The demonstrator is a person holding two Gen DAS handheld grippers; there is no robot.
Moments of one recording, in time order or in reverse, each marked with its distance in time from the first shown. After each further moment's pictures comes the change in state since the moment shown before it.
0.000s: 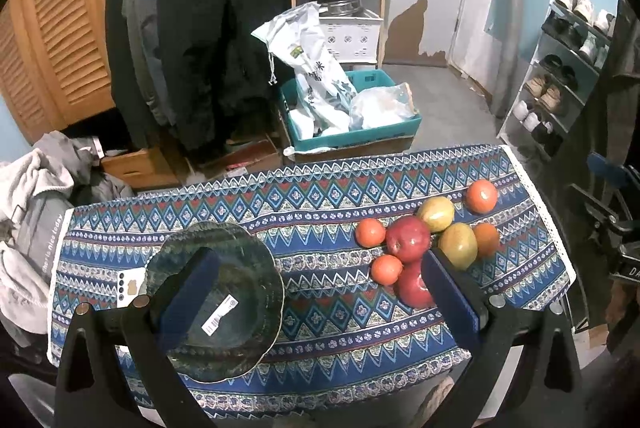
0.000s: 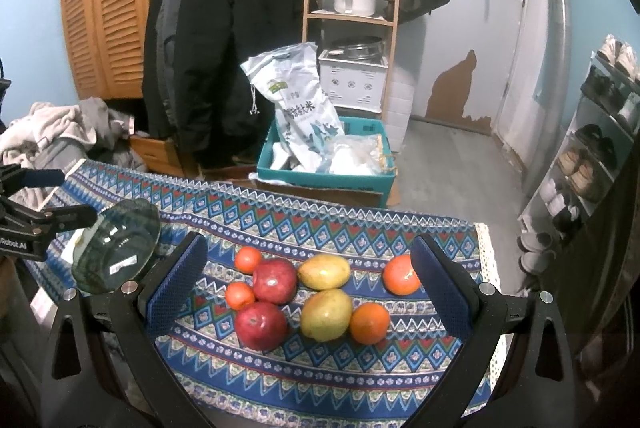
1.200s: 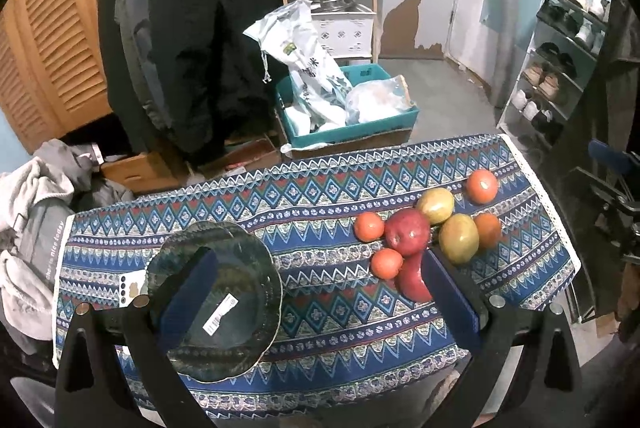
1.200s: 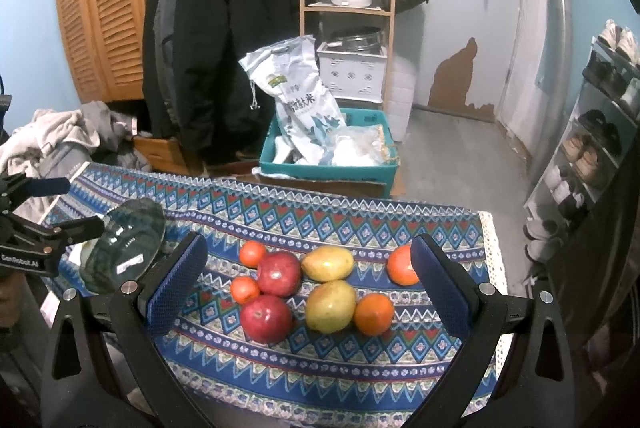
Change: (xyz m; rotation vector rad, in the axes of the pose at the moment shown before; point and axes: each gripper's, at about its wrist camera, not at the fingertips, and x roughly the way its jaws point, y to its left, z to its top) left arm 0.003 -0.009 -0.006 0.037 0.007 0.000; right arm -0.002 -0.008 0.000 0.032 0.029 0.015
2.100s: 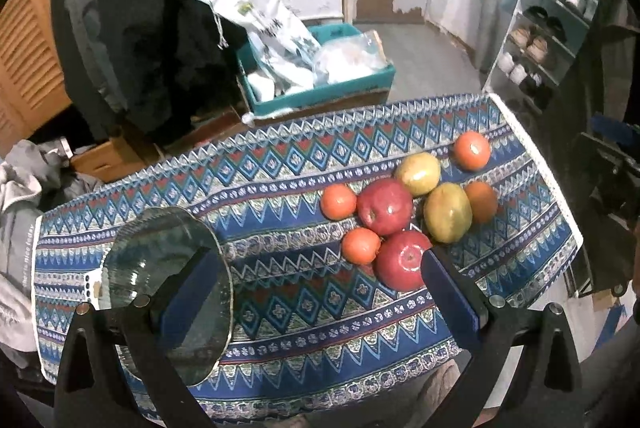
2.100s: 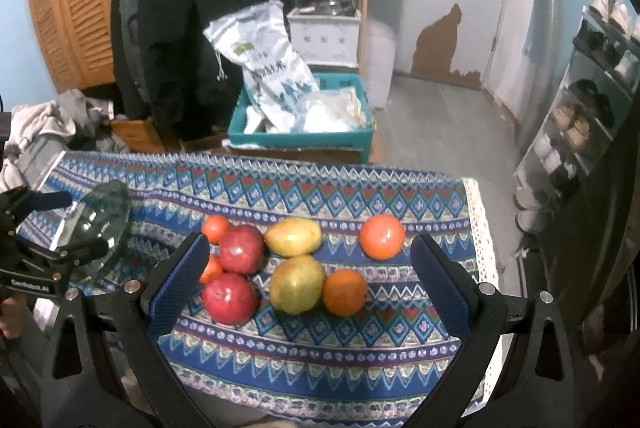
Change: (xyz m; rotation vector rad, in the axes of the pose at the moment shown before) left arm 0.064 -0.040 -0.007 0.064 0.126 -0.053; right arm 0.035 -0.047 -0.015 0.045 0.130 -0.048
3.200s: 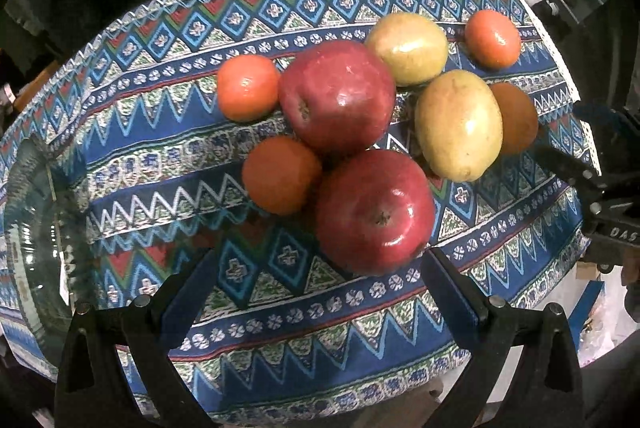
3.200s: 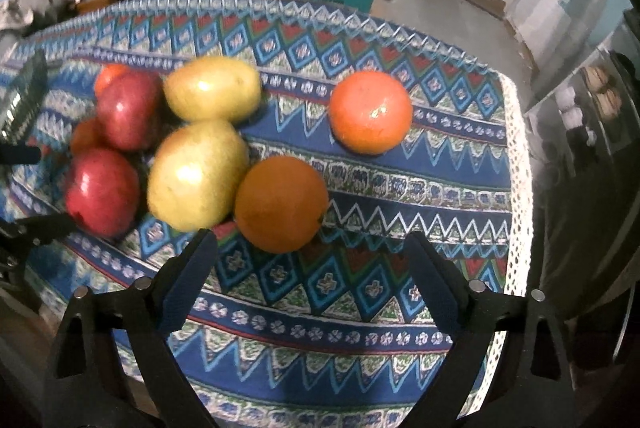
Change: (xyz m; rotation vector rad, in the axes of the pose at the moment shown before) left arm 0.146 -0.063 -0.027 -0.025 0.387 -0.081; right arm 0.148 -0.043 -0.075 -0.149 0.410 -0.029
